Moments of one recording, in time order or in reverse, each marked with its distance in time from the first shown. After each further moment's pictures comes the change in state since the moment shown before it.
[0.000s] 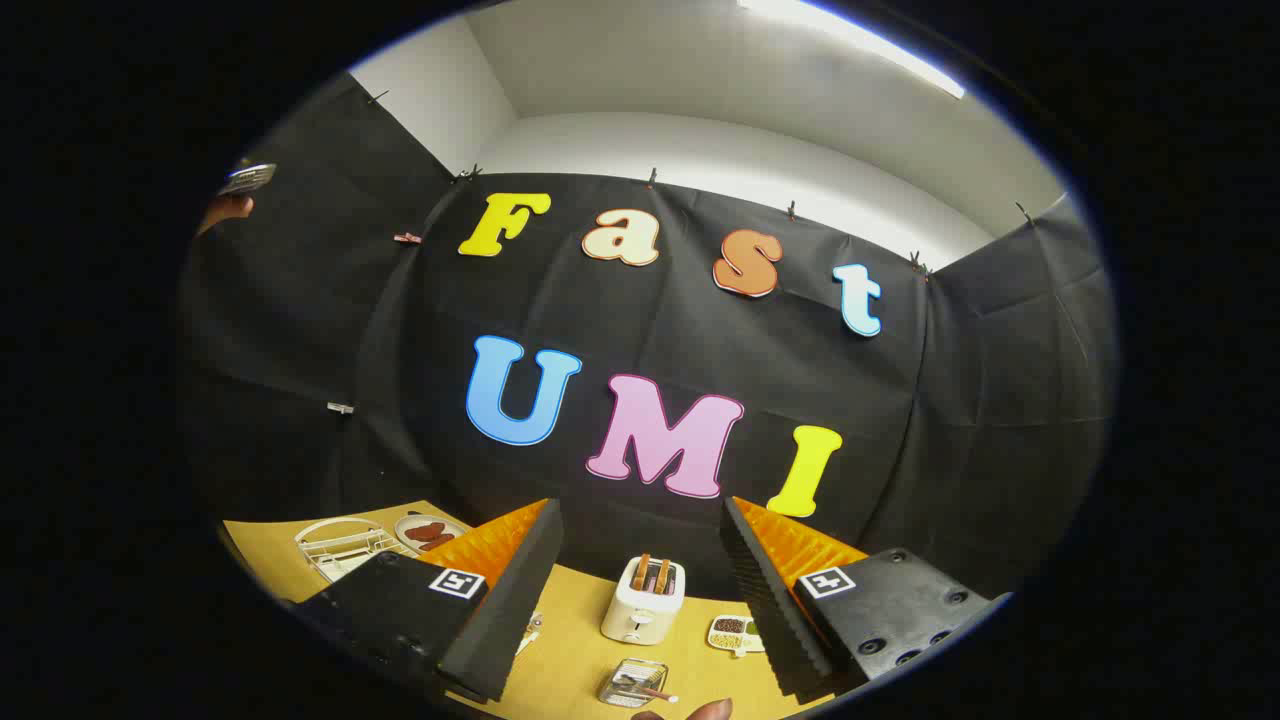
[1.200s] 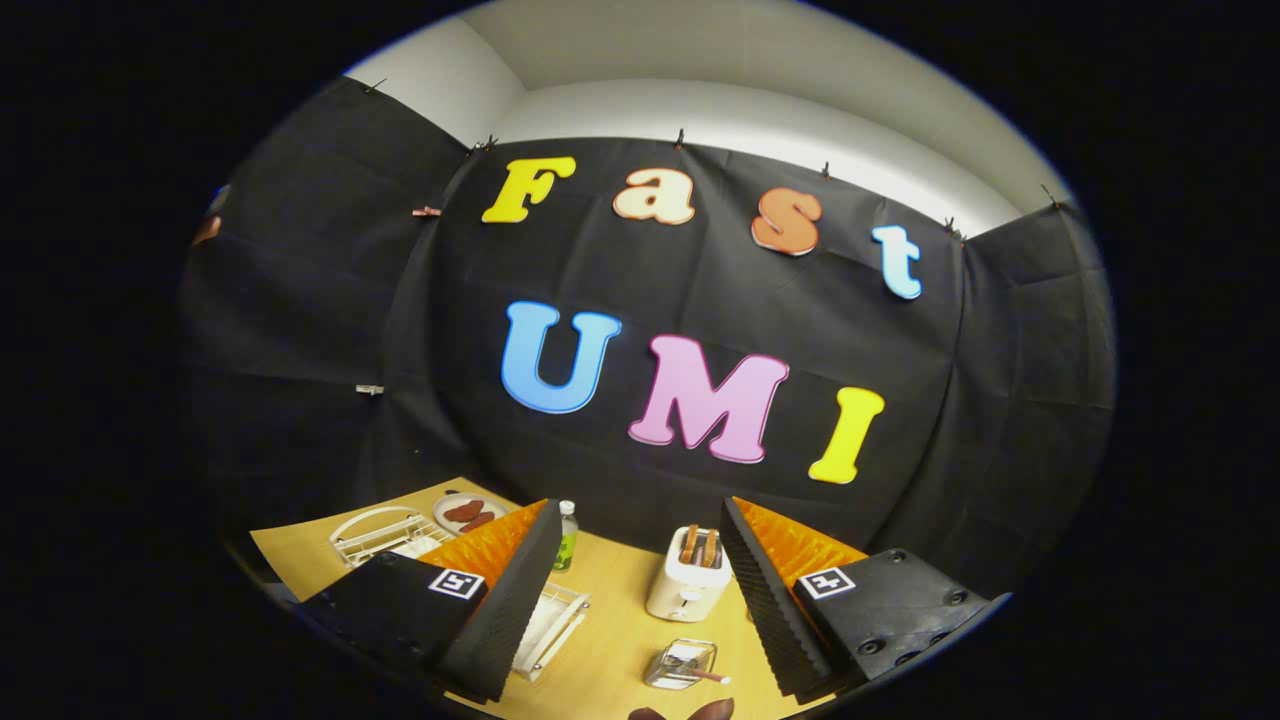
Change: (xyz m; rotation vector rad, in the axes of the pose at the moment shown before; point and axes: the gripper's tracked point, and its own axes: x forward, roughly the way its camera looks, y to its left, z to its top) arm 0.024 0.075 -0.025 0.048 0.188 0.115
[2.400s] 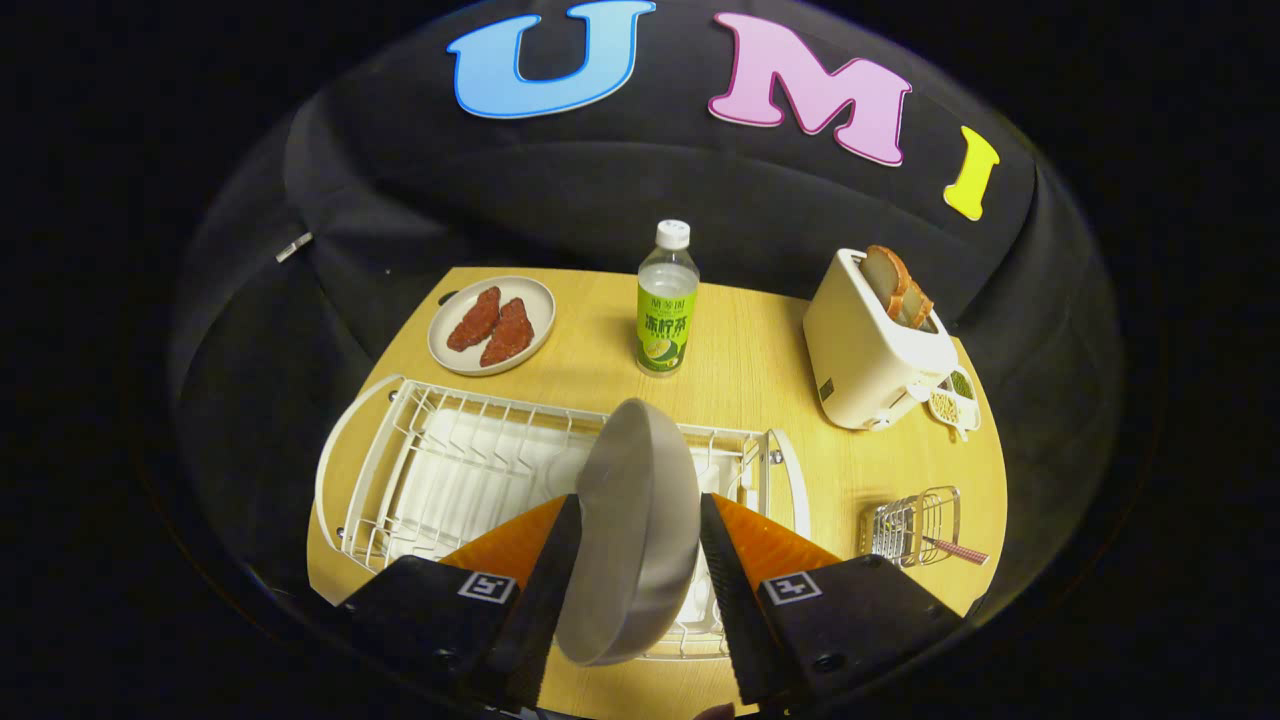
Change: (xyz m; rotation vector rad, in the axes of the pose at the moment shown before) arm 0.179 0.181 -0.252 0.209 0.895 -0.057
